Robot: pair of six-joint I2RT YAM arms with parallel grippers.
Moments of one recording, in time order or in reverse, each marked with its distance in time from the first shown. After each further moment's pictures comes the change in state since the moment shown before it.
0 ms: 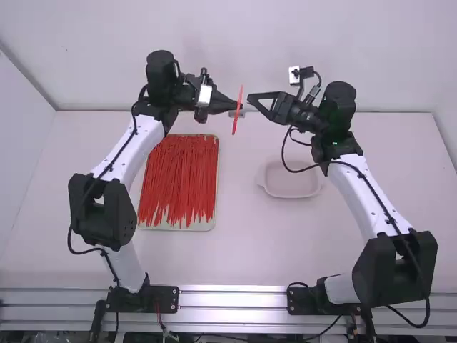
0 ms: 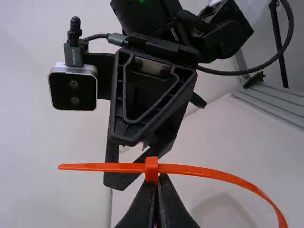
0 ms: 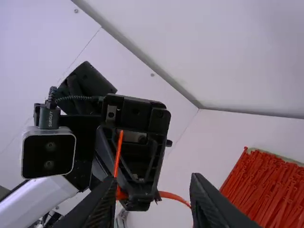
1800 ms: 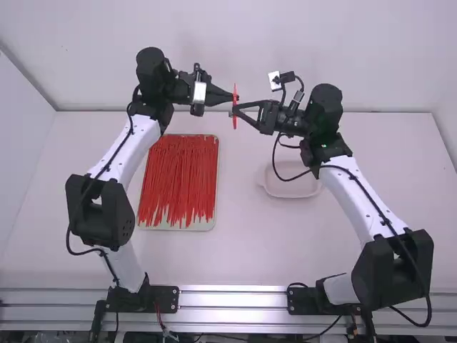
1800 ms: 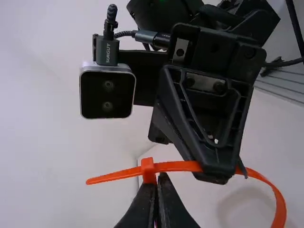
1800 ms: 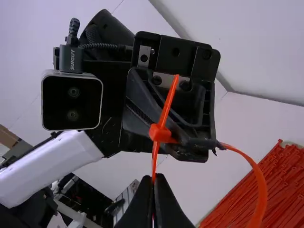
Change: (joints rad) left arm 0.023 -0.005 -0.002 0.190 -0.023 -0.070; right arm 0.082 -0.002 -0.005 0.032 -0.084 -0.060
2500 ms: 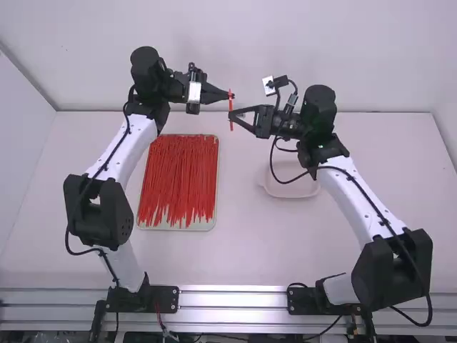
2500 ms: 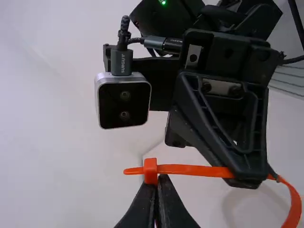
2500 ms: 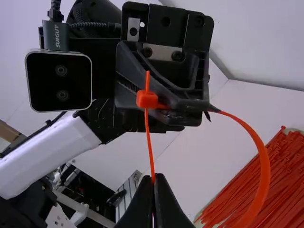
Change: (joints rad) left arm 0.024 0.000 0.000 0.053 0.019 -0.006; right arm 0.026 0.000 0.000 -0.079 -0.003 -0.049
